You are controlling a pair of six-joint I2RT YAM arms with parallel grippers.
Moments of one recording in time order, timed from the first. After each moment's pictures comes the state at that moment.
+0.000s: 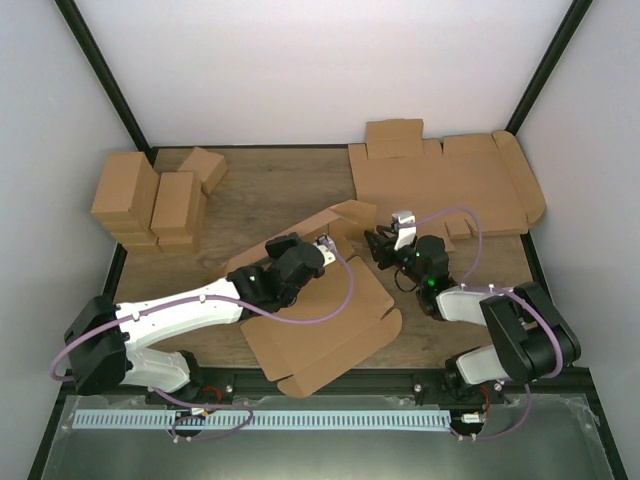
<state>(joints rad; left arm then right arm) -1.06 1.34 0.93 -0.26 -0.87 0.65 0.38 1.40 0.35 0.87 -0.25 0.21</state>
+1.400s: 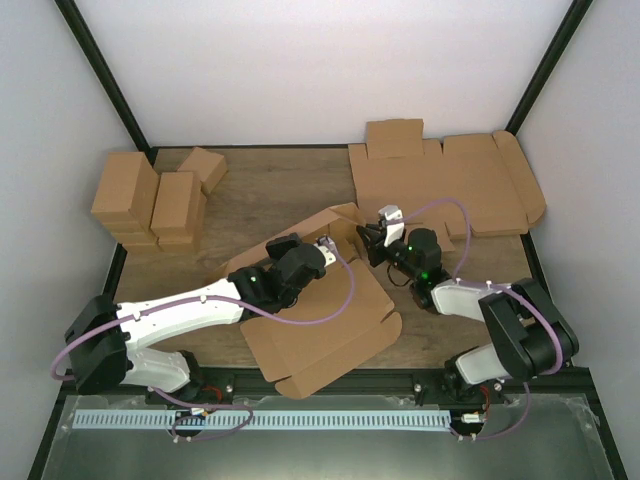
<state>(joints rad) -1.07 1.35 0.93 -0.26 -0.88 0.65 0.43 1.44 0.43 0.83 -0.31 0.13</state>
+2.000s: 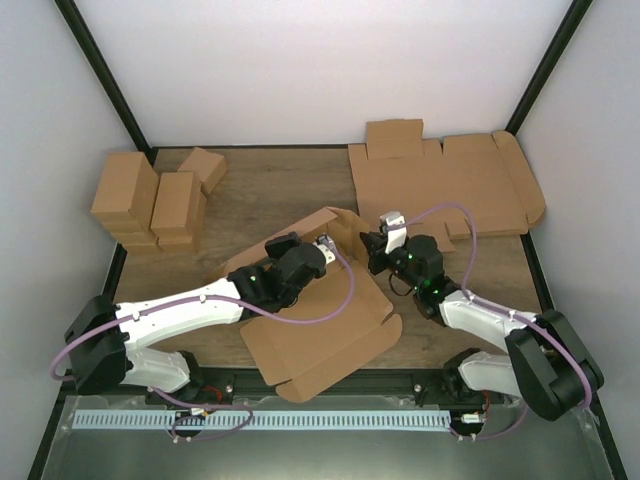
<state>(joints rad) -1.07 1.35 0.93 -0.27 -0.90 0.65 0.51 1.22 0.40 0.60 -0.18 0.17</state>
